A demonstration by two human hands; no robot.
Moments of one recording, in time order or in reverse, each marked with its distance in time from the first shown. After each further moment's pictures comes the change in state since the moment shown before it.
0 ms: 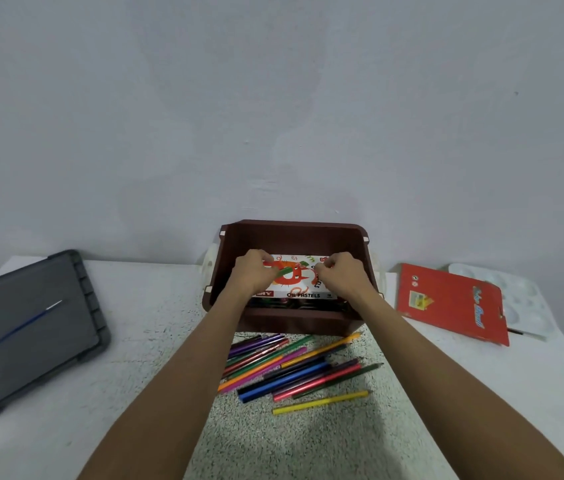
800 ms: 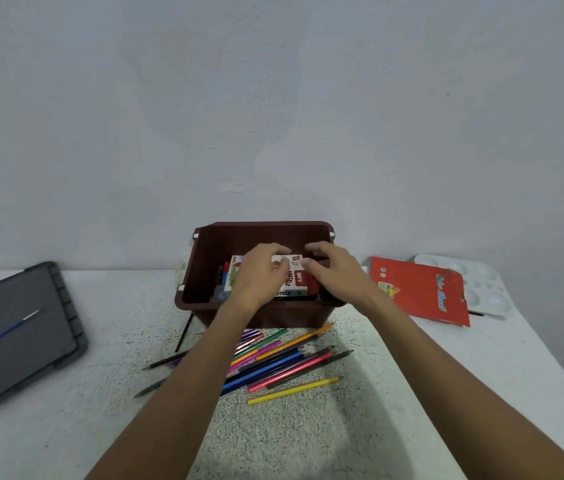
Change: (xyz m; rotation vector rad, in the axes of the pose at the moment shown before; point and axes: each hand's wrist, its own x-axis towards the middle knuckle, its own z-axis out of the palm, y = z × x) left_hand -0.059 0.049 0.029 0.046 0.141 0.439; right_hand -0.053 0.021 -0.050 0.187 -0.007 -0.268
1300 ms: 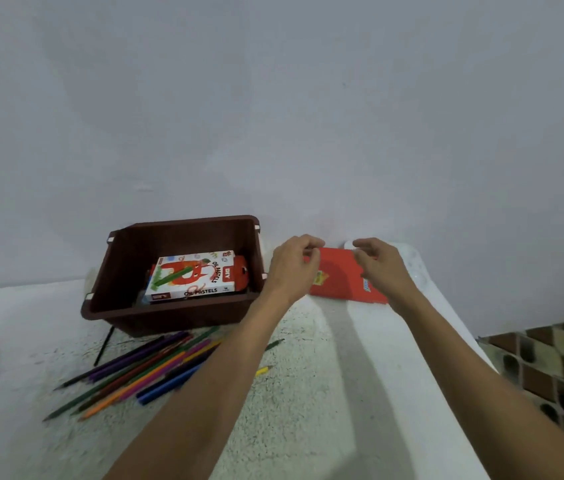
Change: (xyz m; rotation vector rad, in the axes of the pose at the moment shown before) left_hand -0.002 0.128 0.114 -0.321 -0.069 0.155; right_hand -0.057 0.116 -0.132 0.146 0.377 0.237
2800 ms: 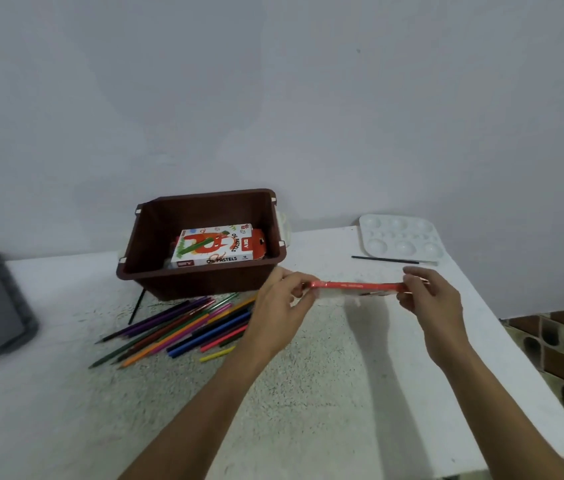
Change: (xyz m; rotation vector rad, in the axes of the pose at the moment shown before) left_hand -0.125 -0.021 -0.023 0.059 -0.023 0.019; right_hand -0.116 0.036 -0.019 0.345 0.221 0.173
